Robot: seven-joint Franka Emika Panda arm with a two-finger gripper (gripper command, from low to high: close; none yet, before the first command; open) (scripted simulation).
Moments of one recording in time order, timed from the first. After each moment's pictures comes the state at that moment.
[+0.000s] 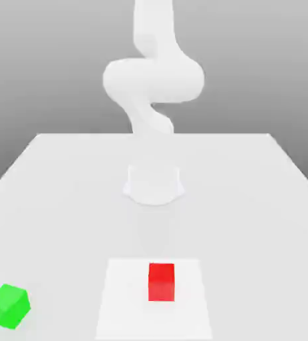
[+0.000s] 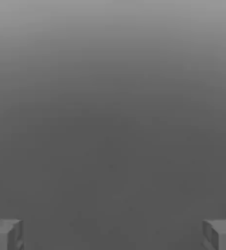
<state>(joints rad) 0.00 -0.71 0.00 -2.35 0.00 2.35 0.80</state>
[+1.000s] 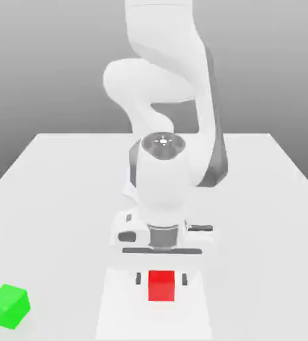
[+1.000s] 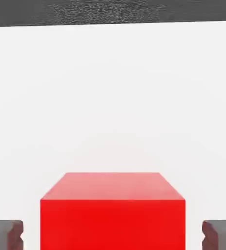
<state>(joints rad) 0.02 0.26 0.01 -2.71 -0.02 2.97 0.86</state>
